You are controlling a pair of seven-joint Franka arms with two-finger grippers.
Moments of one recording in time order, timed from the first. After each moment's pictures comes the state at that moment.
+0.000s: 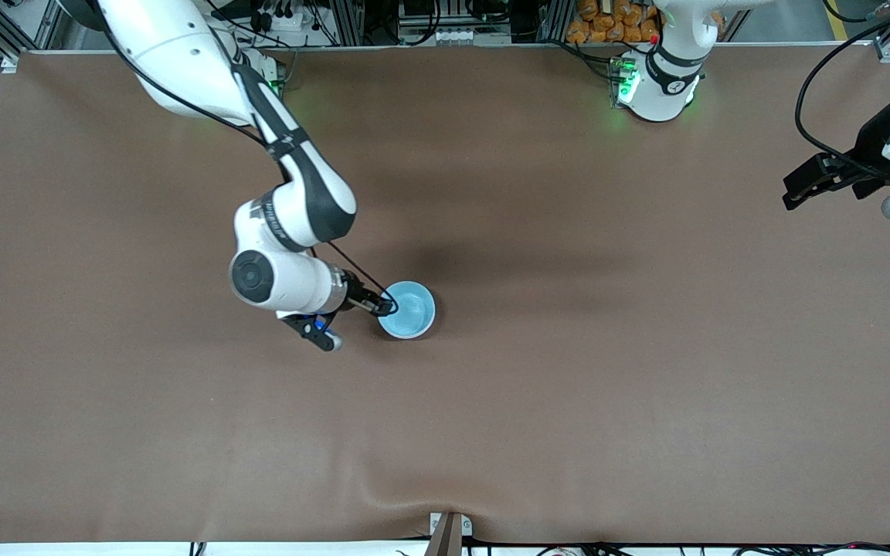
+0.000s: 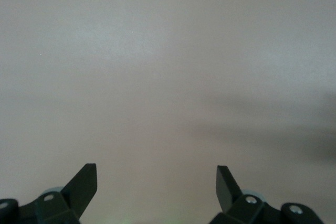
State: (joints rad) left arm 0.05 -0.03 -0.14 -1.58 0.03 1.55 -0.24; right arm 0.39 0.60 0.05 -1.53 0.41 2.00 0.81
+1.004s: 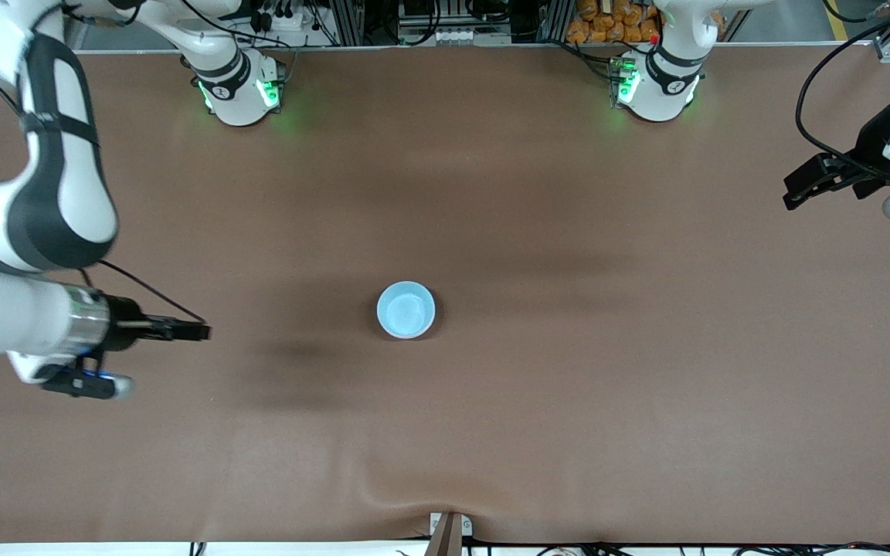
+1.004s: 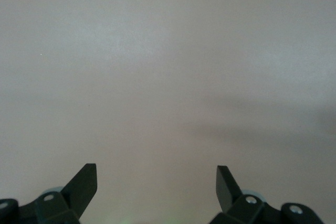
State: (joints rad) left arm 0.05 -0.03 -0.14 -1.58 0.03 1.55 -0.24; right arm 0.03 0.50 0.05 -1.20 0.14 1.56 0.16
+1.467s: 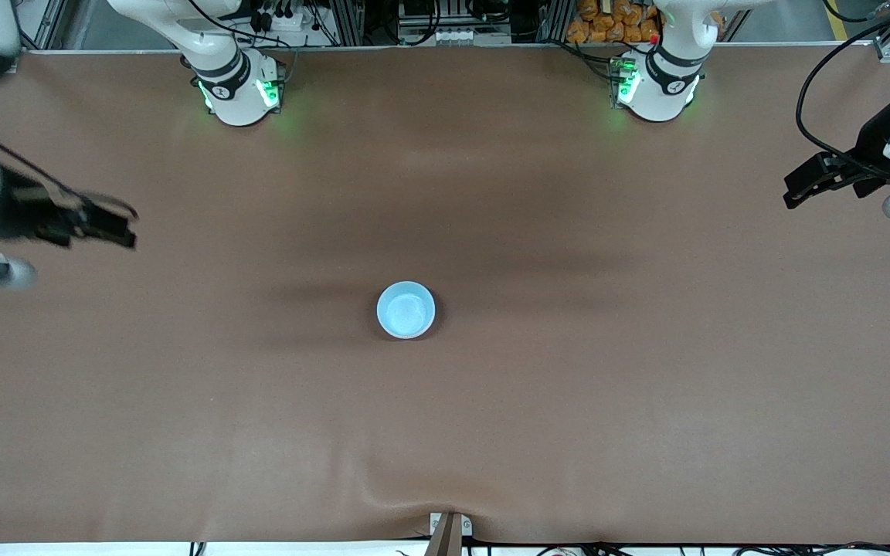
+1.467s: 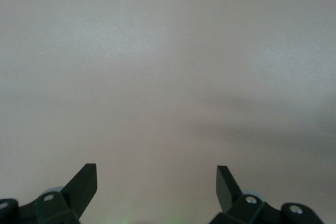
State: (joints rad) left arm 0.05 -0.03 -0.14 -1.58 0.03 1.55 -0.24; right arm 0.03 0.16 0.06 -1.28 0.07 1.36 0.16
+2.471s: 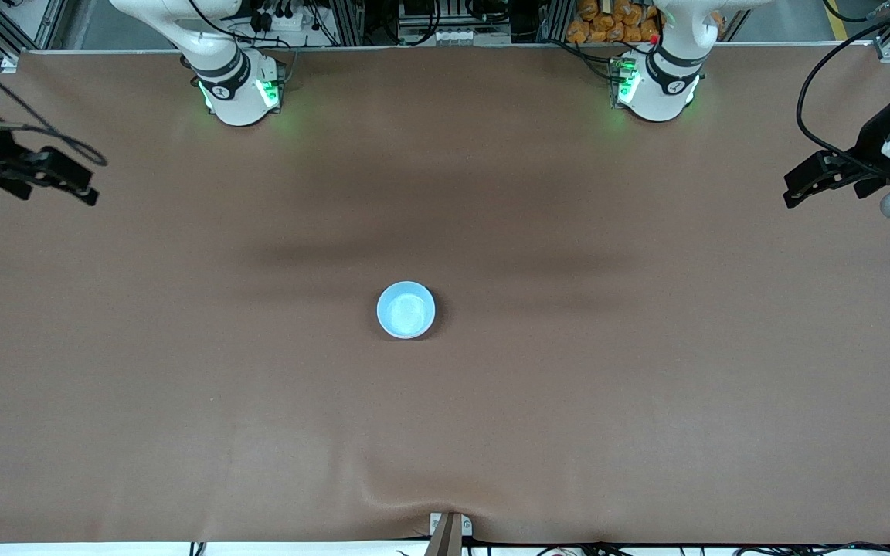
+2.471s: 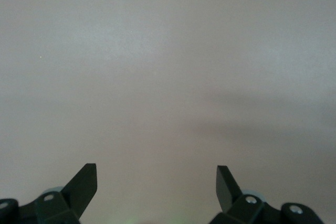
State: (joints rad) left arm 0.05 -0.03 -0.14 -1.58 0.03 1.55 -0.19; right arm -0.07 -0.01 0.08 -1.54 0.02 1.51 0.13
